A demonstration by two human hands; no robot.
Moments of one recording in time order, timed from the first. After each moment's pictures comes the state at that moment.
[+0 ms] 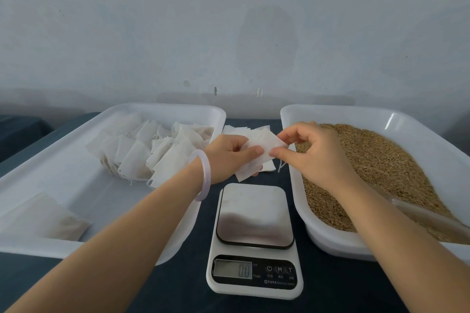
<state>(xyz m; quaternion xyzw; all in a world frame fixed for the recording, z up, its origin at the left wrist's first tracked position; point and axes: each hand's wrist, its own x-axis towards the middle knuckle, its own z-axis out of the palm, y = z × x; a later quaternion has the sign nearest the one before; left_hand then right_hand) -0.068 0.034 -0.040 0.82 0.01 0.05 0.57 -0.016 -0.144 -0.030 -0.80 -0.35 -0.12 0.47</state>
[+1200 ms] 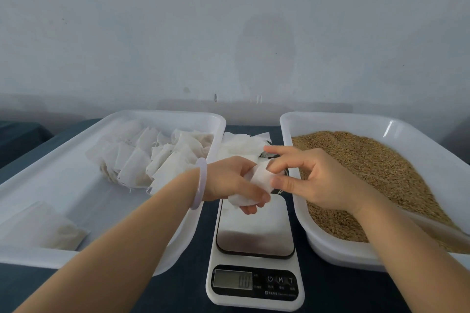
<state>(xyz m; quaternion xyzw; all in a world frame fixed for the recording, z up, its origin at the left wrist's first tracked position) -0.076 0.035 -0.031 0.81 -0.08 -0.17 0.55 -0.032 -0.157 -0.018 -0.77 -0.49 0.08 0.41</state>
